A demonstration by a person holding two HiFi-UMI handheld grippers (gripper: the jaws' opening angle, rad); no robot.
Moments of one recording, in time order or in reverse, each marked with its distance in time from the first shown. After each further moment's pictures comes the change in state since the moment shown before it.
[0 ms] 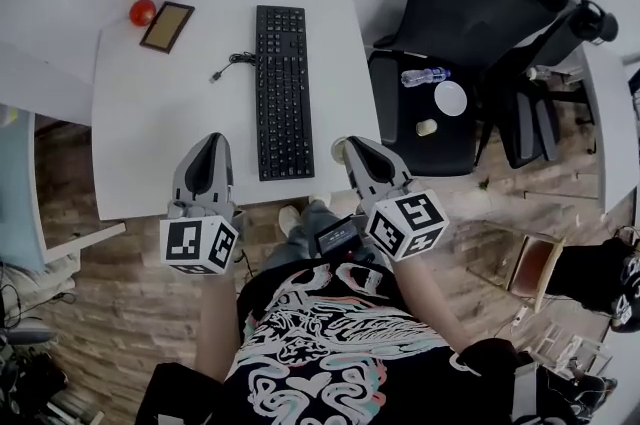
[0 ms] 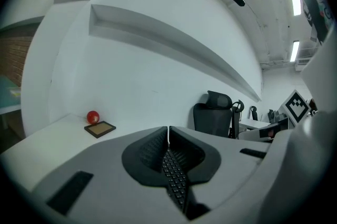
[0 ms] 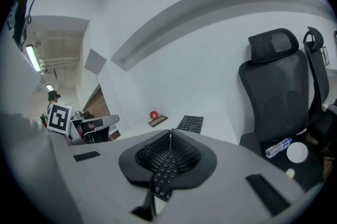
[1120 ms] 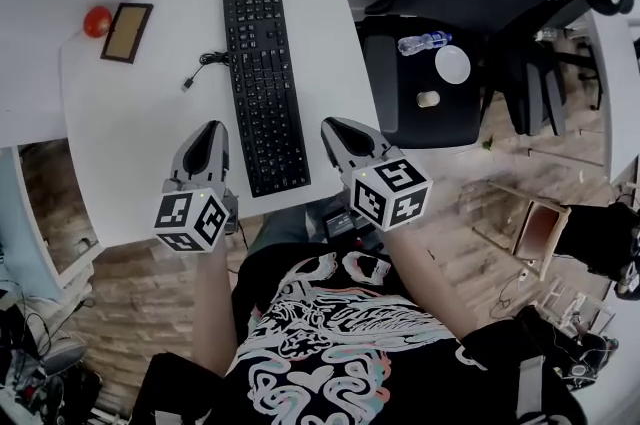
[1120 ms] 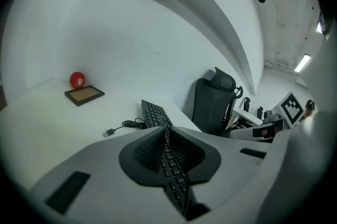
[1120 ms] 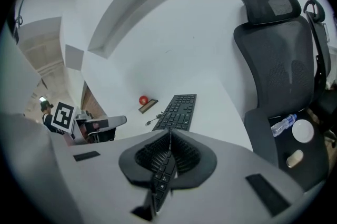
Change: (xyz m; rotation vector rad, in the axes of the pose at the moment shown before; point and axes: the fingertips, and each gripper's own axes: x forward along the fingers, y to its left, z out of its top) left arm 0.105 0.032 -0.075 -0.119 0.307 -0.095; right arm 0.093 -0.051 -0.040 0.141 0.208 -0.019
